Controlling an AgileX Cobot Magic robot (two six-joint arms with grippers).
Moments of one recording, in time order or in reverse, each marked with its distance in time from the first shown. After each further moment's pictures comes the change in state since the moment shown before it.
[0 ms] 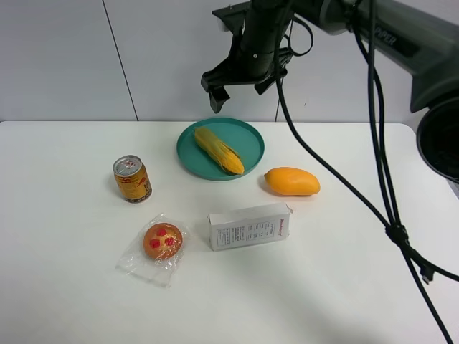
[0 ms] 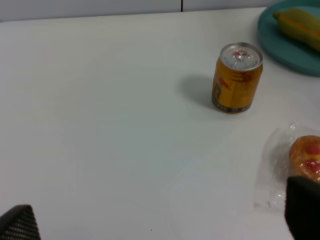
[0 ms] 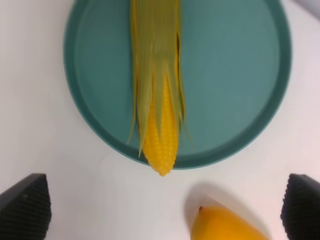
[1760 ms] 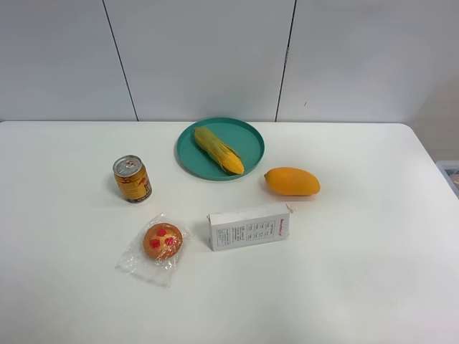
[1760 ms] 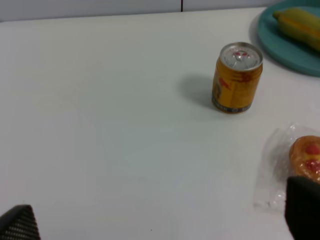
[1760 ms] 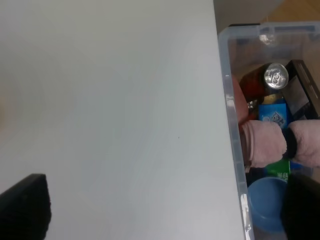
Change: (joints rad) left arm 0.000 0.000 0.000 0.000 0.000 0.000; right arm -0.673 -0.929 0.795 -0.117 0.002 0.004
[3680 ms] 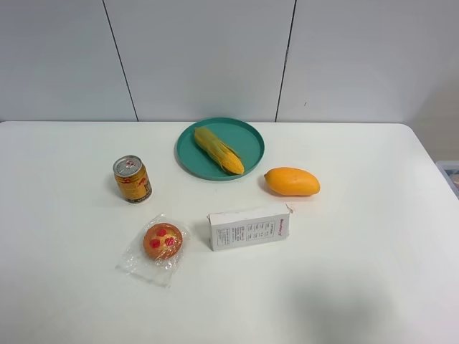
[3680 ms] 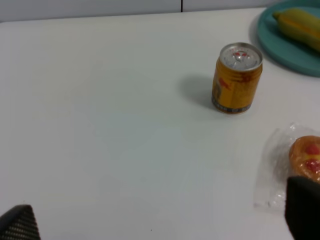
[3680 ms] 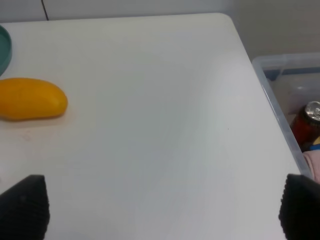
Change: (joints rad) left arm 0.000 0.000 0.000 0.000 0.000 0.000; right arm -0.002 -1.220 0.870 0.131 -0.177 0.015
